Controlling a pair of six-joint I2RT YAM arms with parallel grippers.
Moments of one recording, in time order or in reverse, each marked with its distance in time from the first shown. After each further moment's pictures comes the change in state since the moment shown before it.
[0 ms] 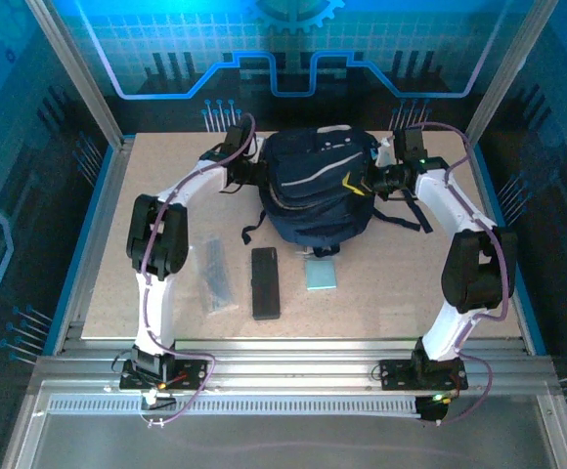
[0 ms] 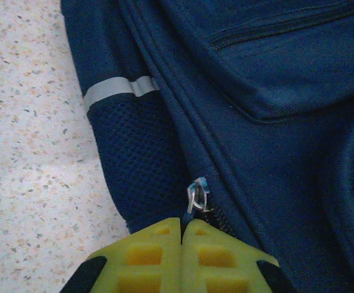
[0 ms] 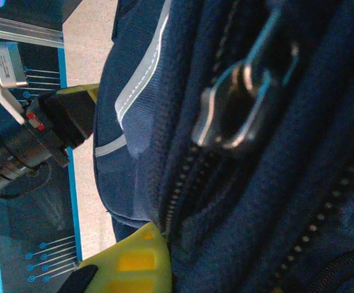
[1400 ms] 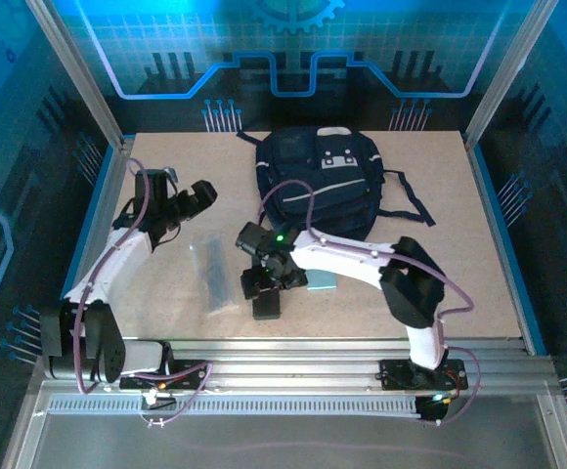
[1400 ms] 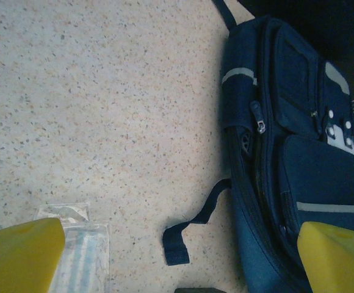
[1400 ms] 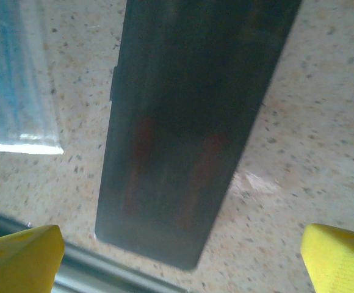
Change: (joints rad) left arm 0.267 -0.853 -0.849 0.166 0.122 -0.464; right arm 0.916 0.200 0.070 -0.333 0.611 0.193
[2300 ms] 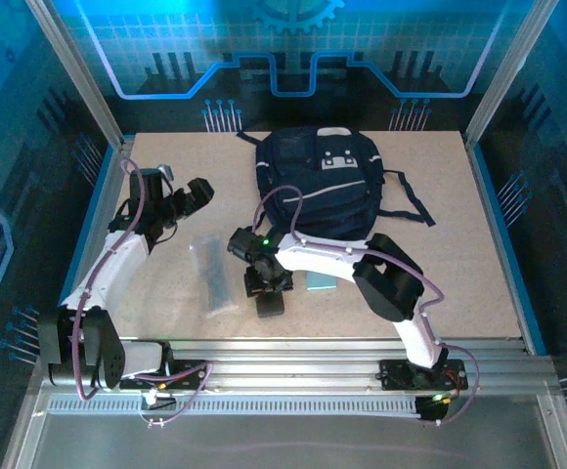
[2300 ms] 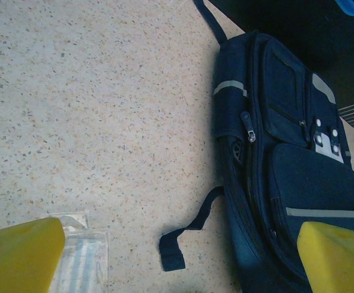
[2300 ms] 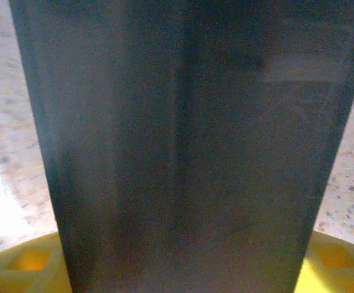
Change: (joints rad) left arm 0.015 -0.027 -0.001 0.010 0.014 0.012; right arm -0.006 0.101 0.049 0.038 0.026 0.072
